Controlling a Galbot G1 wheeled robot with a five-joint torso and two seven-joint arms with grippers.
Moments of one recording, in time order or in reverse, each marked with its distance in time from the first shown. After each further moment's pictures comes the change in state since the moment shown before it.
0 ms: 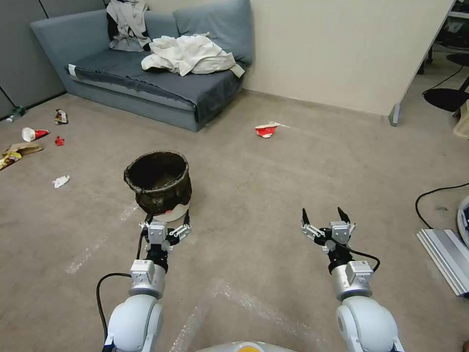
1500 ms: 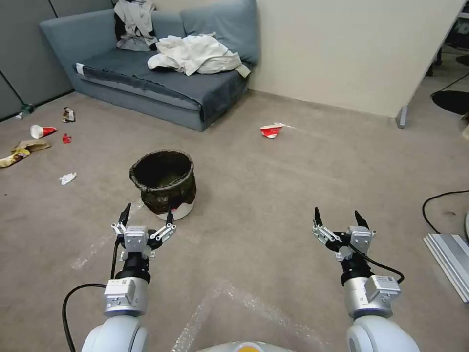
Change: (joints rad) left arm 0.165 0.015 -0.027 -0.222 0.070 -0.050 -0.090; right arm -0.140 0.084 0.016 0.204 0.023 -0.041 0.030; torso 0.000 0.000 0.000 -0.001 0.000
